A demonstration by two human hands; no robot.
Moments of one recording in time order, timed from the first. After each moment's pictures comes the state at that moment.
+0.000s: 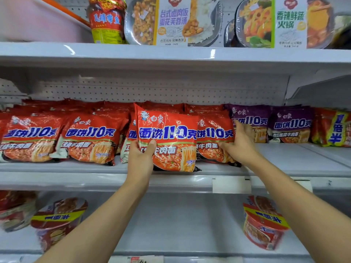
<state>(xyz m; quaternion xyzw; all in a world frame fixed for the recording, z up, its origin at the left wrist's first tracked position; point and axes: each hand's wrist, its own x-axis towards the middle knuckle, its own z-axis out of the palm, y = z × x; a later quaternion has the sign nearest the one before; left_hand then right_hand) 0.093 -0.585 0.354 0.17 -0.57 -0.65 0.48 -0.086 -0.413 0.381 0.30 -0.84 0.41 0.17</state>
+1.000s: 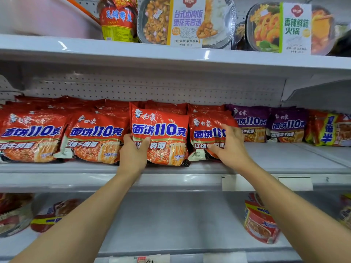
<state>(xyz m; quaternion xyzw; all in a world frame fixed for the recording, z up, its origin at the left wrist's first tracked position) 0.103 -0.653 0.352 0.23 -0.74 -0.44 0.46 -0.033 -0.446 0.378 0.30 -0.85 0.39 0.18</state>
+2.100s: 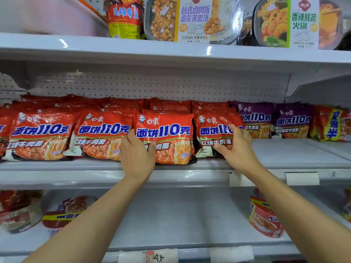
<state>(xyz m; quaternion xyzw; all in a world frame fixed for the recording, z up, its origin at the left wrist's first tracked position) 0.114 -0.653 0.342 0.32 -0.80 -0.23 0.45 -0.012 -0.445 0.368 0.28 -0.85 0.40 0.17</state>
